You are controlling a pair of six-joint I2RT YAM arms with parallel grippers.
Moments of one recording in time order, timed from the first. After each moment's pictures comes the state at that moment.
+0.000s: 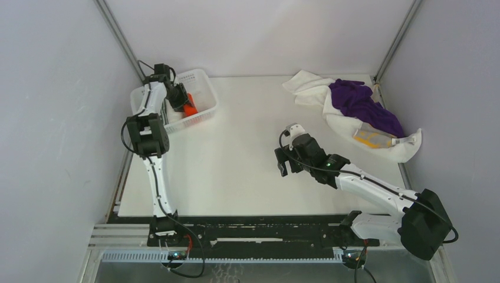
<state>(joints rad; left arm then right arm) 0.12 2.45 2.26 -0.92 0.29 -0.36 0.73 1.16 0.73 -0.33 0.15 0.23</state>
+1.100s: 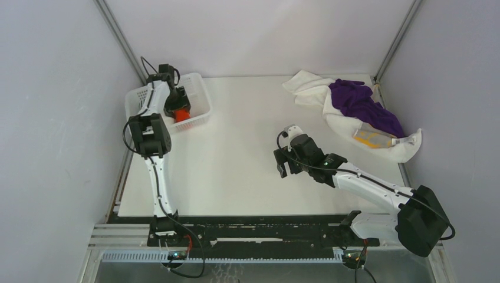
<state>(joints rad) 0.09 2.45 2.28 -1.04 -0.05 -0.30 0.73 1.20 0.73 -0.33 0.13 0.24</state>
